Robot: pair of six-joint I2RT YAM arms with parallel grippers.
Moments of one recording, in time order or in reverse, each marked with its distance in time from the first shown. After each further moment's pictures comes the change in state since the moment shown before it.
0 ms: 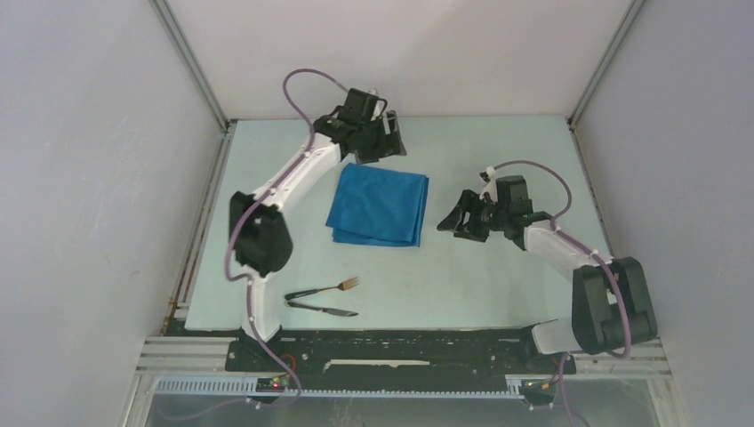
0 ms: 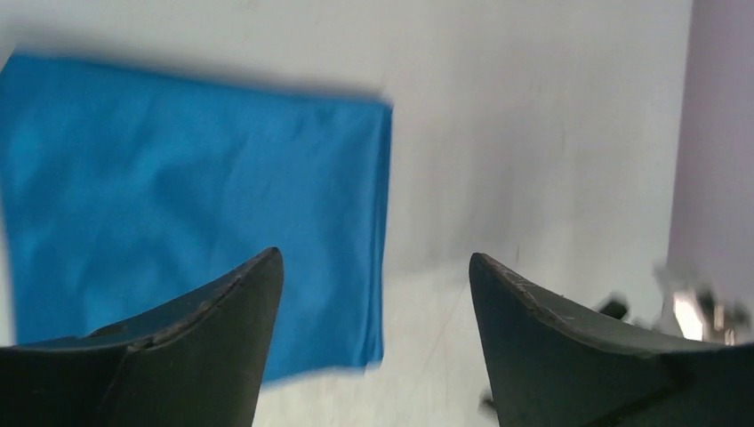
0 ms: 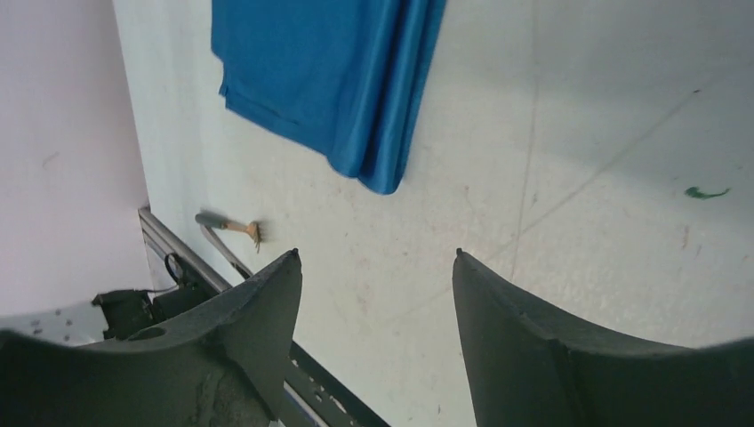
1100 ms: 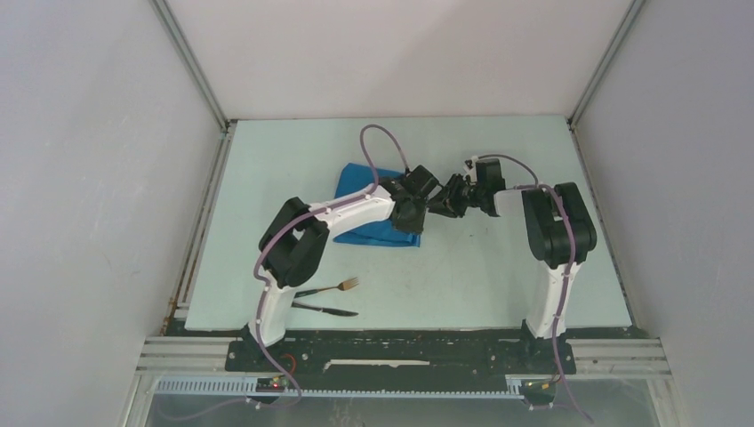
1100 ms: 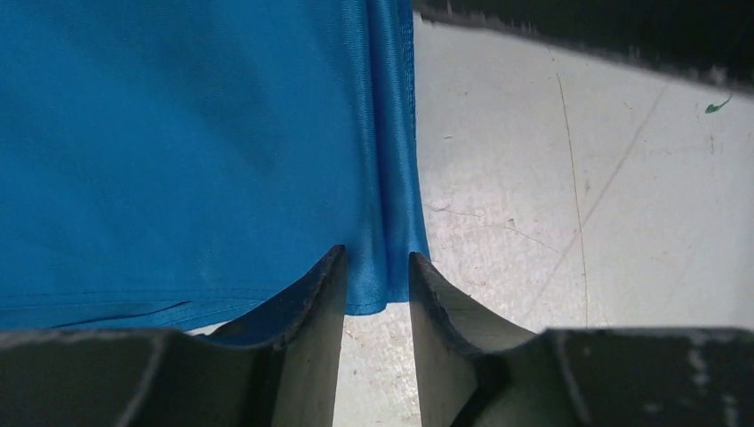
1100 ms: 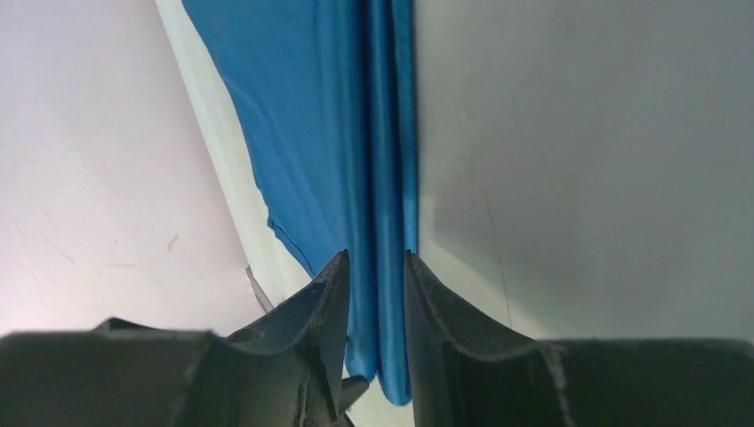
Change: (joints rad) left arm -0.327 -0.045 -0.448 0.027 -0.216 0.054; right arm -0.048 0.640 0.341 0.340 -0.135 0.303
